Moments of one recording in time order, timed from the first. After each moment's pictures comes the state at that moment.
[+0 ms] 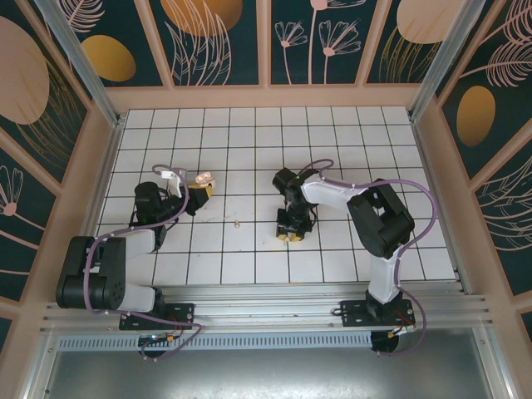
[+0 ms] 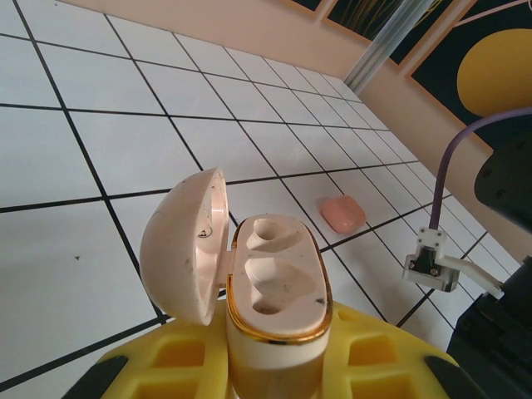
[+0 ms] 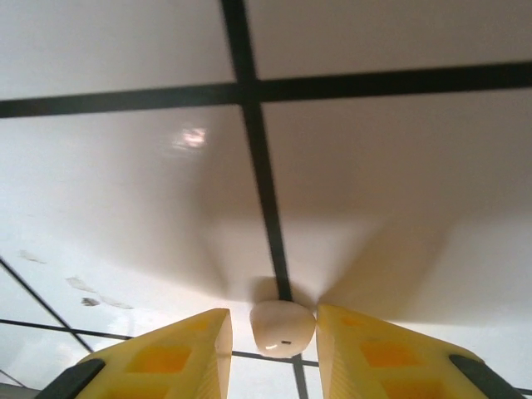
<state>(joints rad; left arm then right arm) -0.05 1.41 0.39 0.72 0.76 -0.35 0.70 1.91 1.25 -0.91 -0.32 0.73</state>
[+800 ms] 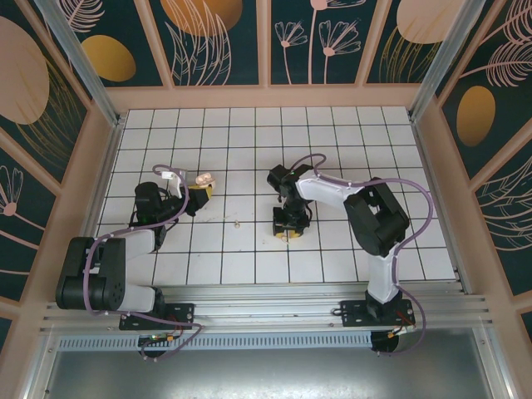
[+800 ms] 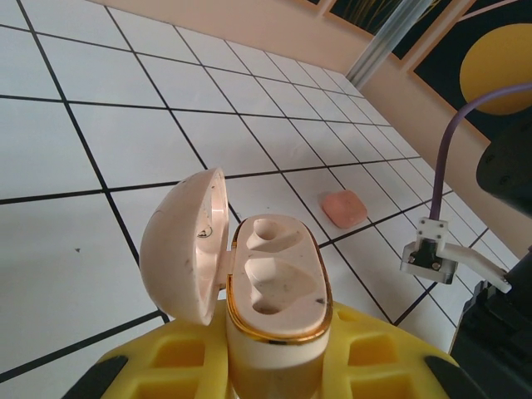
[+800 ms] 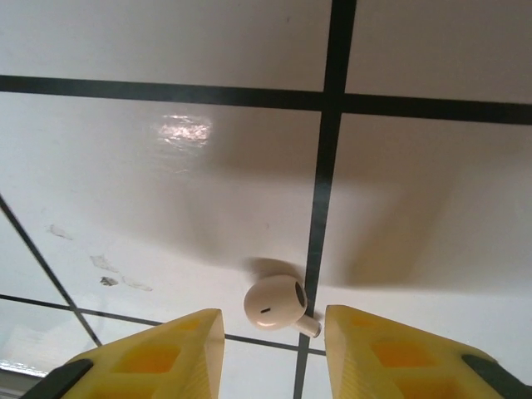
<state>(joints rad) -0.05 1.41 0.39 0.69 0.76 -0.34 0.72 1.96 1.34 -1.00 -0.29 0.62</state>
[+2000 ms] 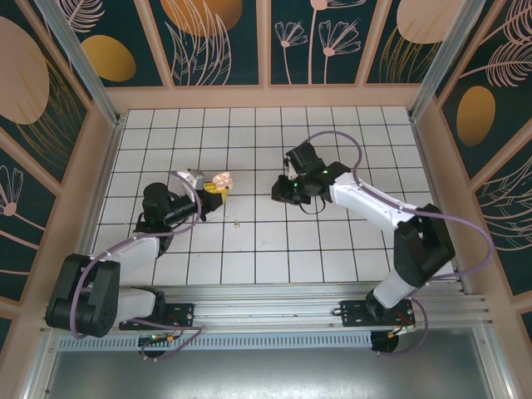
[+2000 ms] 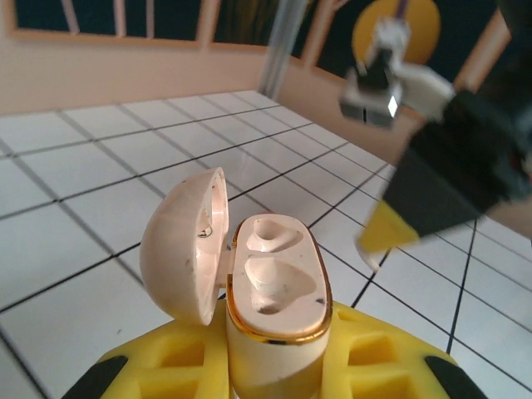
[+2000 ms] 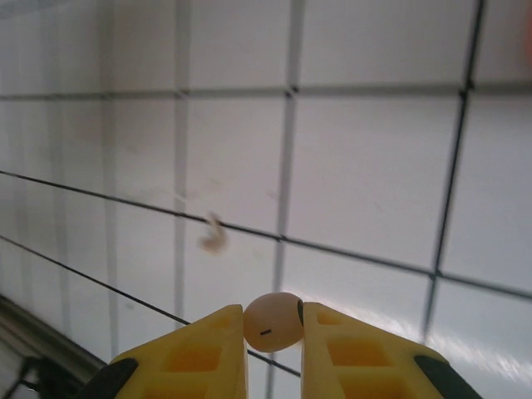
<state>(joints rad) -0.23 1.26 0.39 0.71 0.78 -0.16 0.65 1.57 1.21 -0.55 -0.28 0.67</state>
